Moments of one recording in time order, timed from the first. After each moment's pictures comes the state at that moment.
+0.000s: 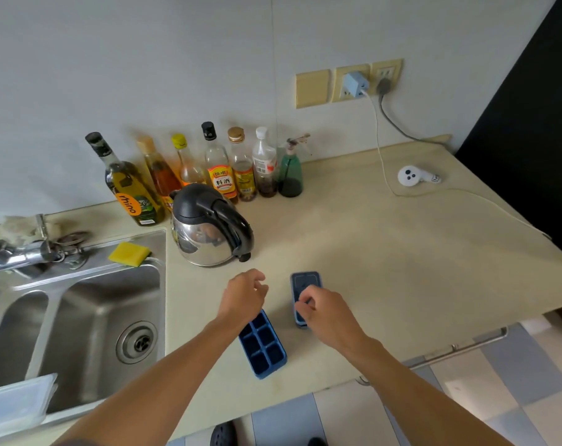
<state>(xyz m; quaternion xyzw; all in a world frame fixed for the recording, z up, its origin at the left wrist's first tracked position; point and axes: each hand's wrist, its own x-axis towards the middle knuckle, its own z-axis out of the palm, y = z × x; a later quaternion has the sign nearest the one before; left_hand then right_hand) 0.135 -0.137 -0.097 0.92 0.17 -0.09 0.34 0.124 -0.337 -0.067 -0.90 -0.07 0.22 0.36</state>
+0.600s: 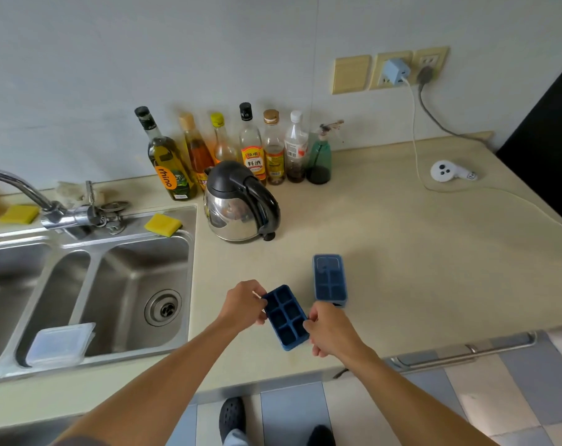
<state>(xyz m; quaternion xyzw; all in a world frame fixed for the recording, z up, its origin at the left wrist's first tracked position) 0.062 -0.118 -0.092 0.84 0.27 -0.18 0.43 0.075 -0.317 -0.101 -0.88 -0.04 0.33 0.34</state>
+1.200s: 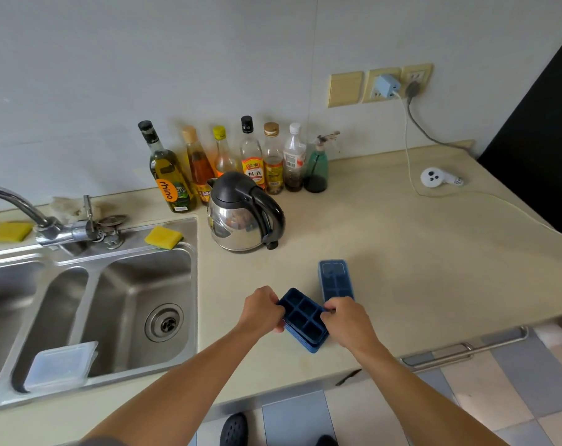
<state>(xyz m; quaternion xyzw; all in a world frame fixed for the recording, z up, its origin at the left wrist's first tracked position) 0.062 -0.126 -0.070 0.83 0.25 -0.20 0.46 0.081 -0.311 -0.087 -0.92 0.02 0.24 0.31</state>
